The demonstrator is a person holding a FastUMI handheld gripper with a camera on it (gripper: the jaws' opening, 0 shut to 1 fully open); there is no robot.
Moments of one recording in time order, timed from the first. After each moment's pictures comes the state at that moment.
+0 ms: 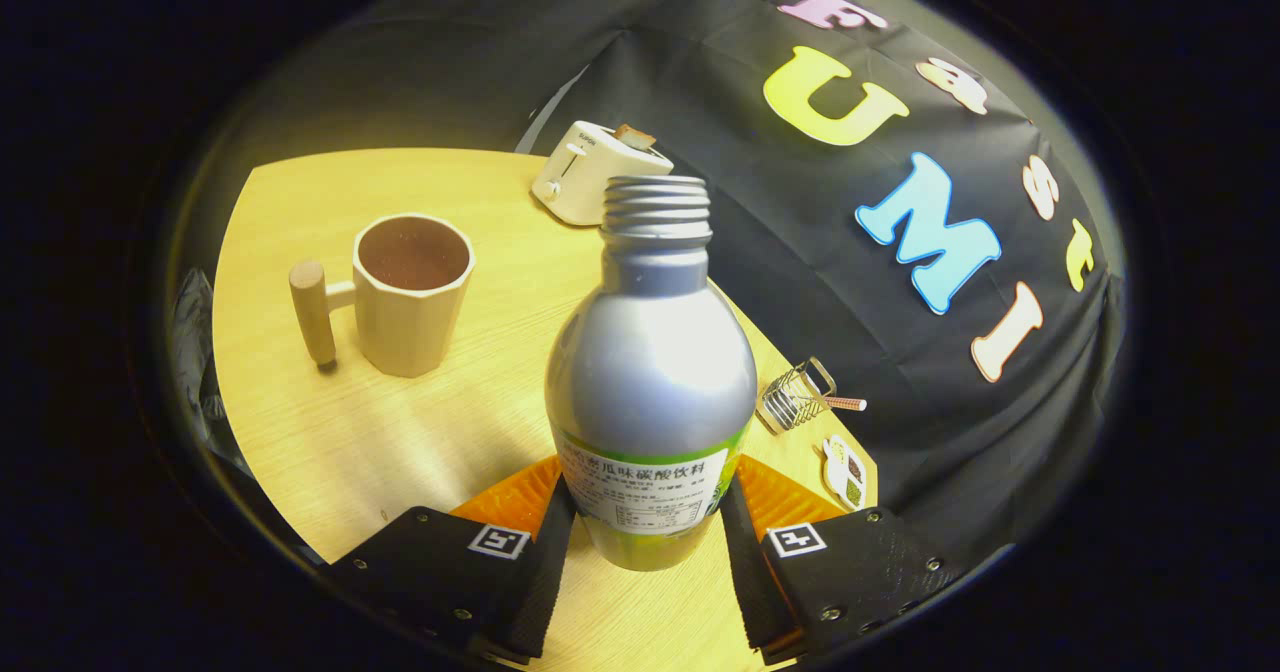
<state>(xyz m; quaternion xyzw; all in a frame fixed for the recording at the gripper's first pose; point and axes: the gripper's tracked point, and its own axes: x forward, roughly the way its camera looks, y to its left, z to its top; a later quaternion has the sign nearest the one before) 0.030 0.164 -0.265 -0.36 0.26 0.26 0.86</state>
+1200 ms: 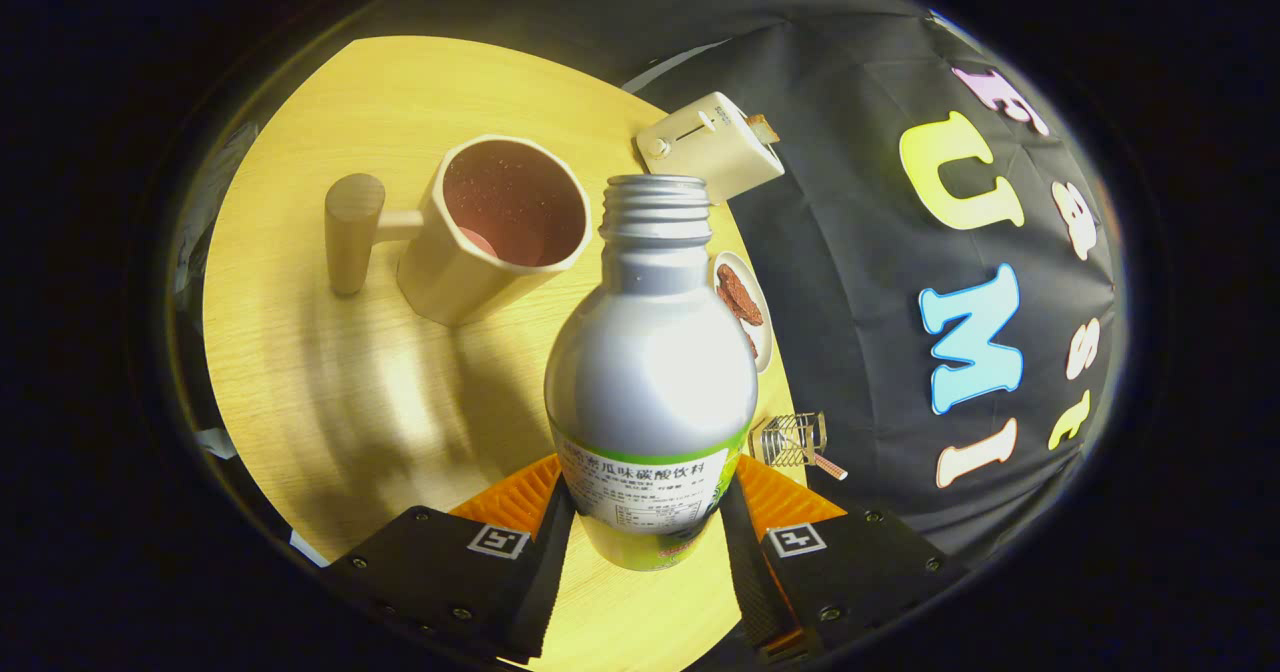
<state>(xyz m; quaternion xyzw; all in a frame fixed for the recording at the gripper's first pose) 0.023 0.203 -0.267 -0.54 0.27 0.29 0.74</state>
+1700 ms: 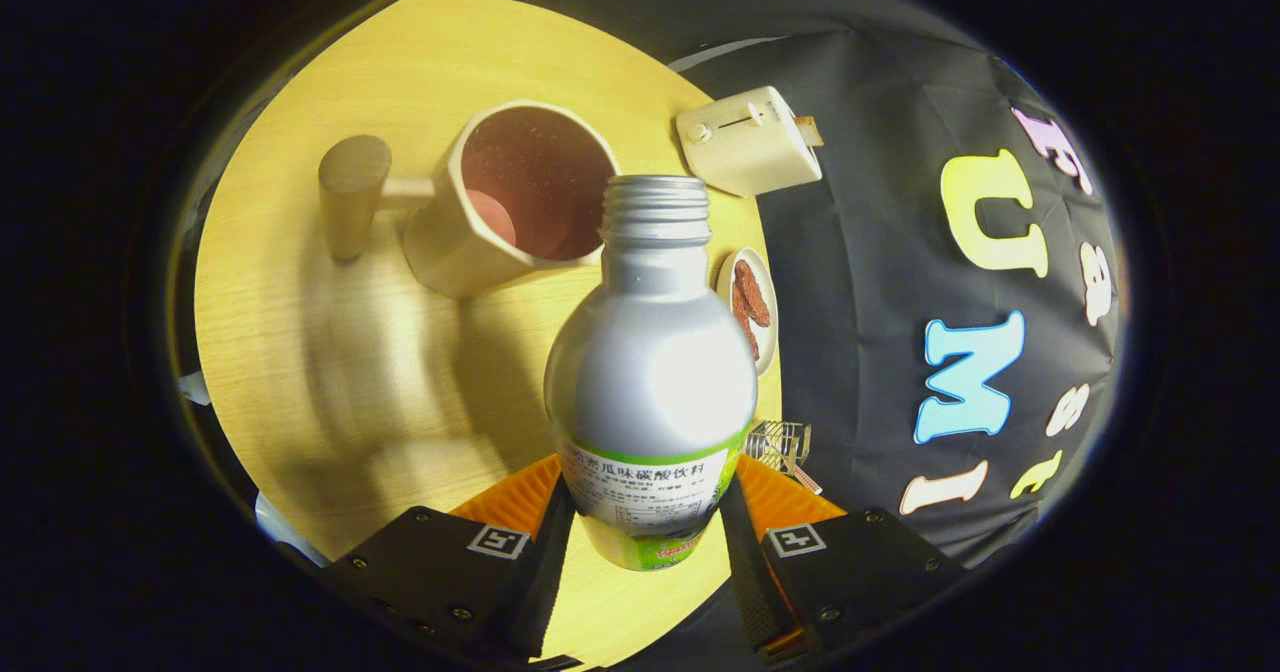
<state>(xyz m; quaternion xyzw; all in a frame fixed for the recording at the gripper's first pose) 0.026 0.205 -0.269 -0.61 0.28 0.29 0.69</state>
